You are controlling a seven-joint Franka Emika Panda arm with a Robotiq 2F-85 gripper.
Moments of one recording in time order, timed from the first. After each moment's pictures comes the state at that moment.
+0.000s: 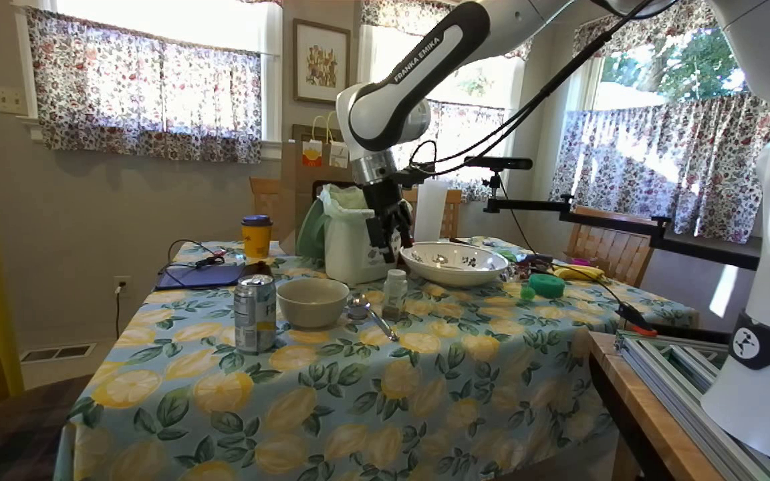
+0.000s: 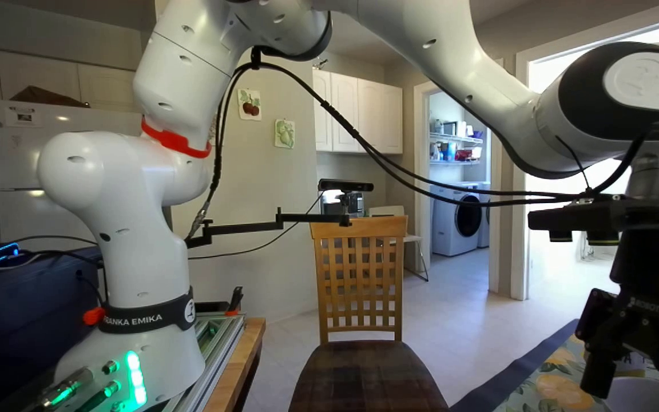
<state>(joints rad) -0.23 0.54 -0.19 -1.73 -0.14 1.99 -0.06</state>
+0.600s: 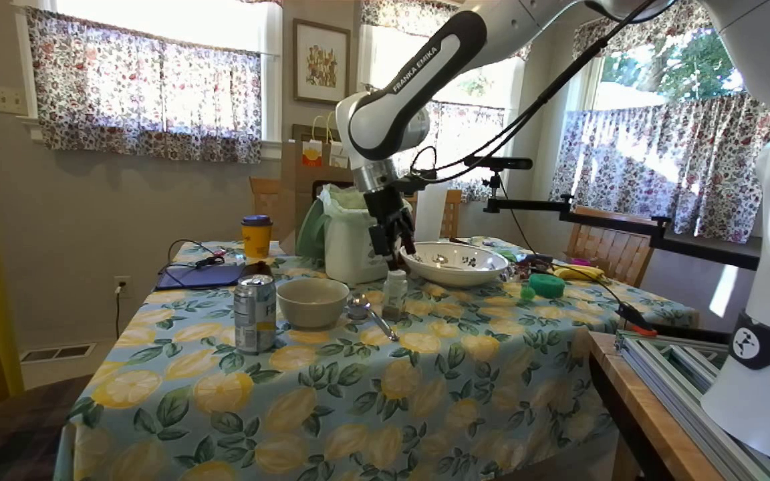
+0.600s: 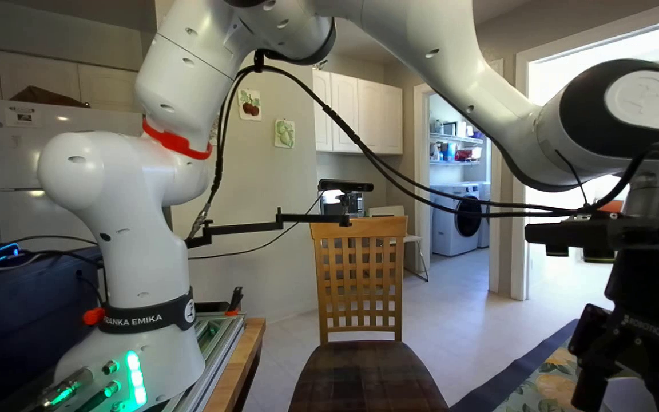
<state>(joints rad) -0.23 0.57 -0.19 -1.73 -0.14 1.98 -0.06</state>
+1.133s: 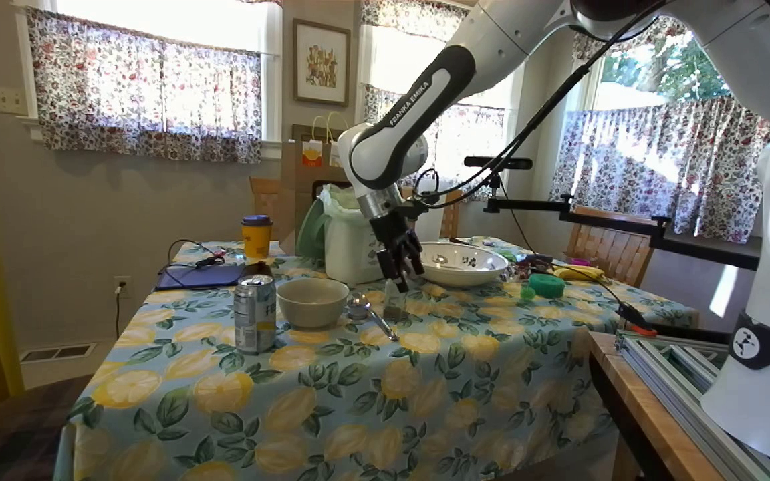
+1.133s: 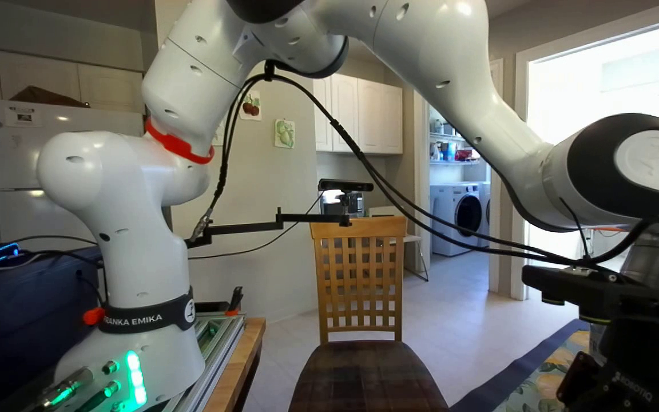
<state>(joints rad) -0.25 0.66 -0.20 -1.71 -0.14 1.98 -0.06</state>
